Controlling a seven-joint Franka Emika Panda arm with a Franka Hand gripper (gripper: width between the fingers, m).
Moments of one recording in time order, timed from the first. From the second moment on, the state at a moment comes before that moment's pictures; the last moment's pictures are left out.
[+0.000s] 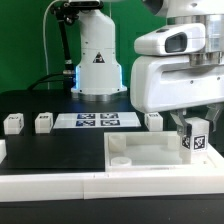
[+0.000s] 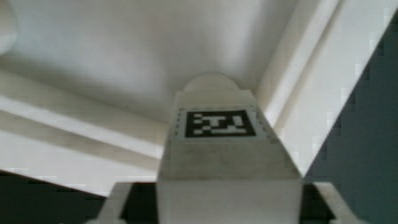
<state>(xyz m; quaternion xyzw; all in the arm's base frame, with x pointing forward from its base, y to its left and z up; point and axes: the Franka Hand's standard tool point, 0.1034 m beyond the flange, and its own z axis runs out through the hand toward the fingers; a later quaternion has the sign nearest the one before) 0.622 0.117 0.074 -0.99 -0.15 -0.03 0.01</state>
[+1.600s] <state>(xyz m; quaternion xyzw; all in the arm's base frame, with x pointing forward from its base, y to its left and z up) 0.621 0.098 0.074 -0.94 0.33 -0.03 0.01</state>
